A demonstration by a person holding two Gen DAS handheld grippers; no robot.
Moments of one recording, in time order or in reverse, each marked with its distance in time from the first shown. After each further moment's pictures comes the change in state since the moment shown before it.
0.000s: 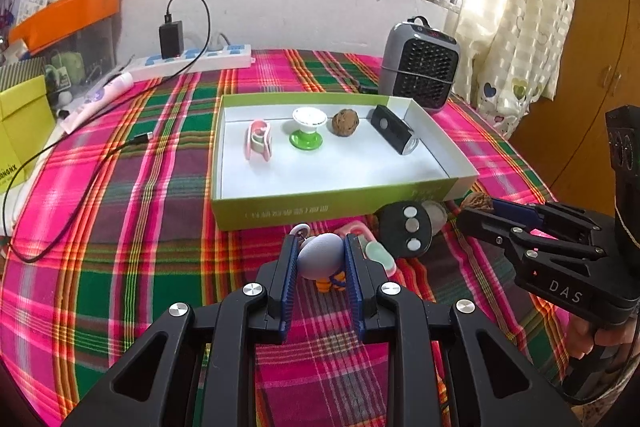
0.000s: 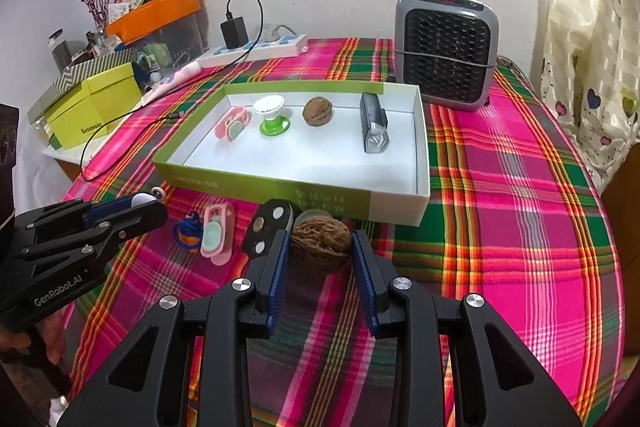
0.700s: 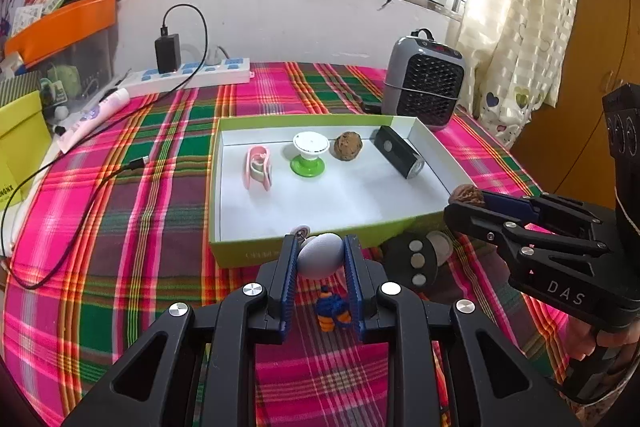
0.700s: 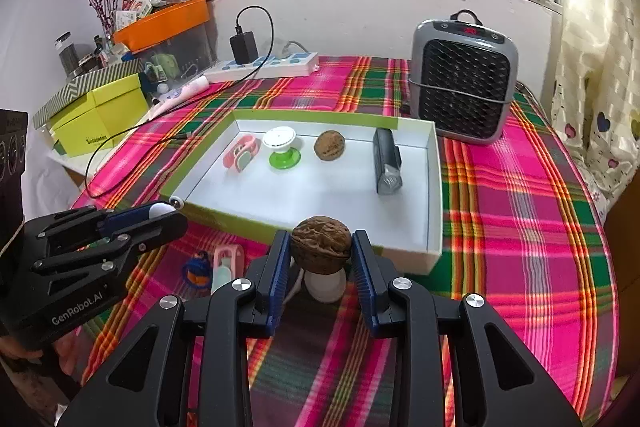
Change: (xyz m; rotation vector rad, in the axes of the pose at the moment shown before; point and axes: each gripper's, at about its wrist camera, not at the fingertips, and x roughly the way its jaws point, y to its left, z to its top) left arm 0.011 0.002 0.021 0.007 -0.025 0.007; right arm 0.008 0.006 0.028 -0.033 -0.025 0.024
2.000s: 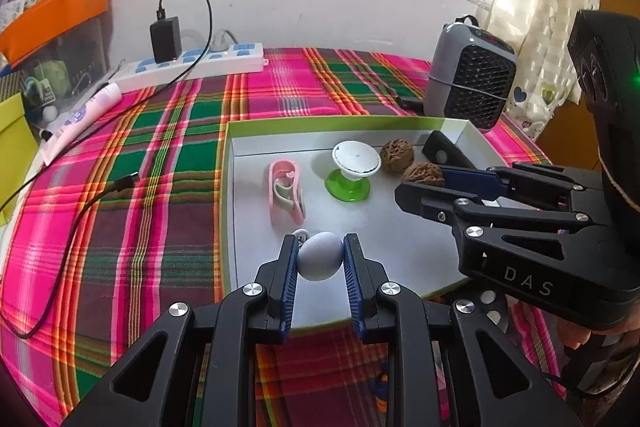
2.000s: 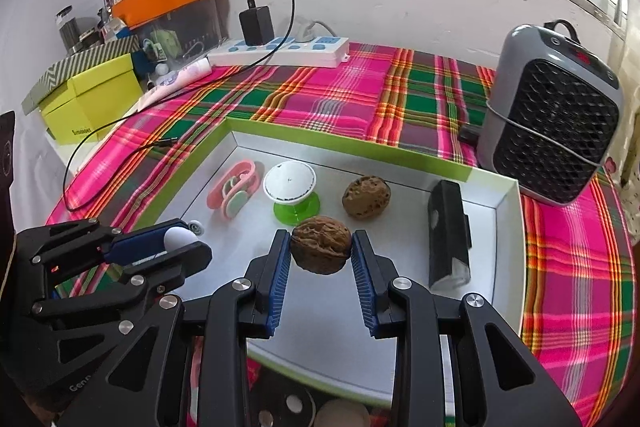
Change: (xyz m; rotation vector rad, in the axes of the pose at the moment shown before) left arm 0.059 0.025 0.027 -0.002 0.057 0.041; right arm 0.085 0.012 0.052 -0.086 0.084 0.047
